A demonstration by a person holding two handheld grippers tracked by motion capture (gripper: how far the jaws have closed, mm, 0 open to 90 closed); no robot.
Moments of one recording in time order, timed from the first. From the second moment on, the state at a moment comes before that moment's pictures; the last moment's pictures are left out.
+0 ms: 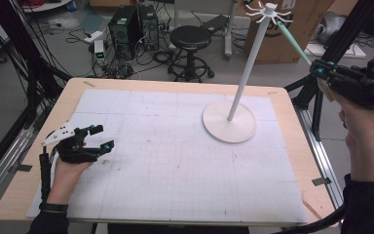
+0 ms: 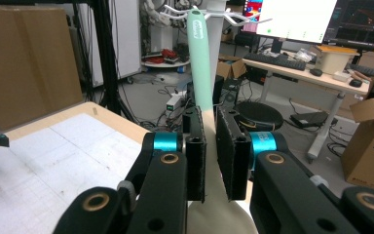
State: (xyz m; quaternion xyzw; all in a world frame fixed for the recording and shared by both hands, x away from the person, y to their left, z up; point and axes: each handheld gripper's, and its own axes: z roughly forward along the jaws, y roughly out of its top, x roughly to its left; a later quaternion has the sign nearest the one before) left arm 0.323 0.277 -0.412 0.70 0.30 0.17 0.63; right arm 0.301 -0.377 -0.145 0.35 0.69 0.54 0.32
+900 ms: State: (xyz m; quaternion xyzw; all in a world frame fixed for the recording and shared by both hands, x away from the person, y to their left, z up) left arm 0.323 0.276 -0.412 0.70 0.30 0.17 0.63; right arm 0.320 -0.372 -0.153 0.38 0.70 0.51 0.32
